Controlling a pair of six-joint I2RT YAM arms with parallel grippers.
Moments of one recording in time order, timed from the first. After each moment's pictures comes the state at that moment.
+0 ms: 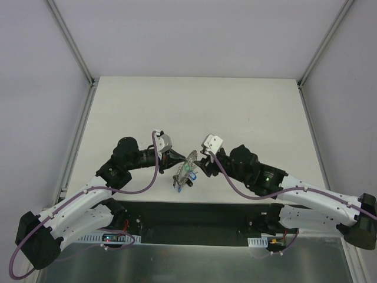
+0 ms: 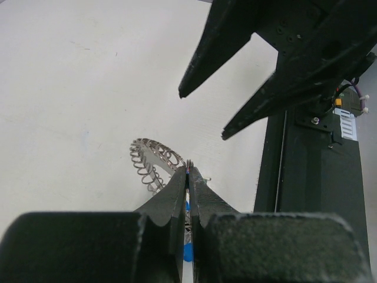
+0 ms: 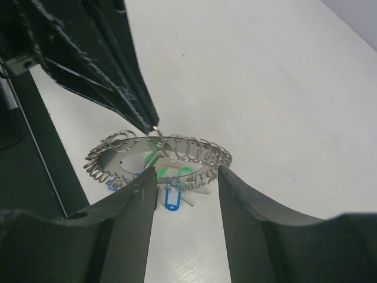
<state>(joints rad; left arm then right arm) -0.66 0.82 0.53 0.14 0.65 0.00 1.15 0.94 0.75 -0.08 0.15 -0.09</state>
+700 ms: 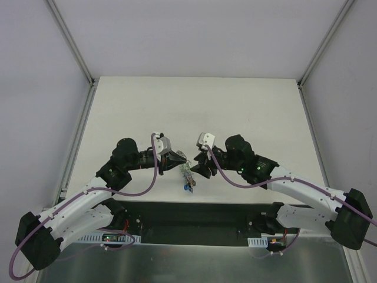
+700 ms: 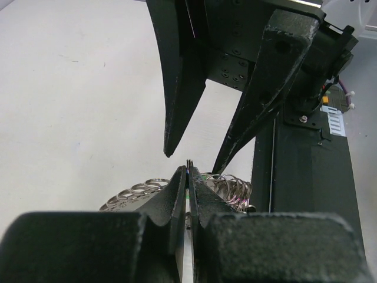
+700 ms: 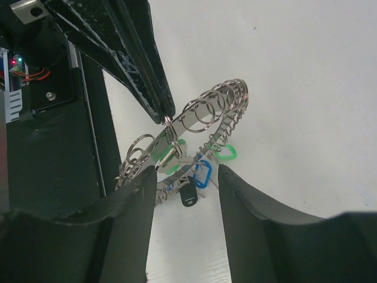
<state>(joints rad) -0.66 0.81 0.52 0.18 0.71 0.01 0.93 1.07 0.73 -0.06 -0.35 -0.11</state>
